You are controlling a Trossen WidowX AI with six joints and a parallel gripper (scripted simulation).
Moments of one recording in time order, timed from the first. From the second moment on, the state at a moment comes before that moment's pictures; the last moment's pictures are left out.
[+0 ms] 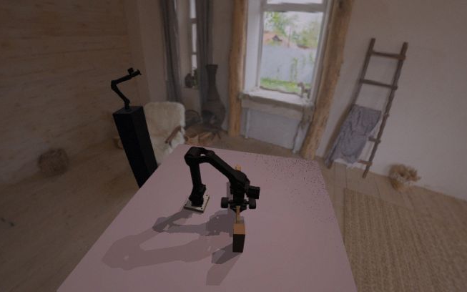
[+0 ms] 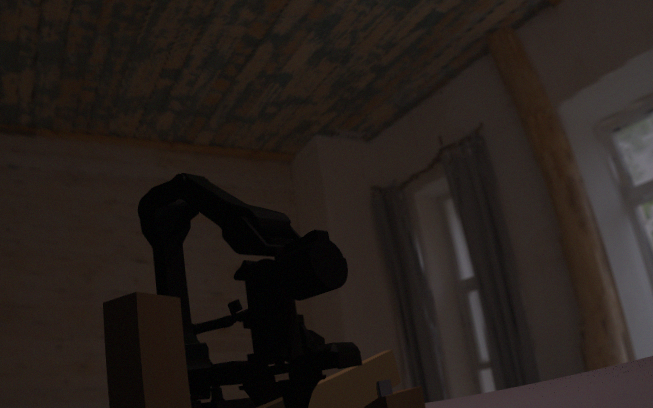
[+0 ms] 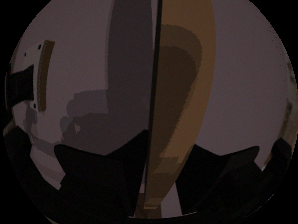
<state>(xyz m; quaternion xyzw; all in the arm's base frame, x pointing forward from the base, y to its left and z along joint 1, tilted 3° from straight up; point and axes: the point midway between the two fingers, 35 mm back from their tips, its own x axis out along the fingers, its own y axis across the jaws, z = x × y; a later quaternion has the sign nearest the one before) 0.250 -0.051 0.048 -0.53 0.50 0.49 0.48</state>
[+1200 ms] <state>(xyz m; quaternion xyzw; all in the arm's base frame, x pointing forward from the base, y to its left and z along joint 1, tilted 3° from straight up) 0.250 -0.050 0.064 -0.53 0.50 0.49 0.48</state>
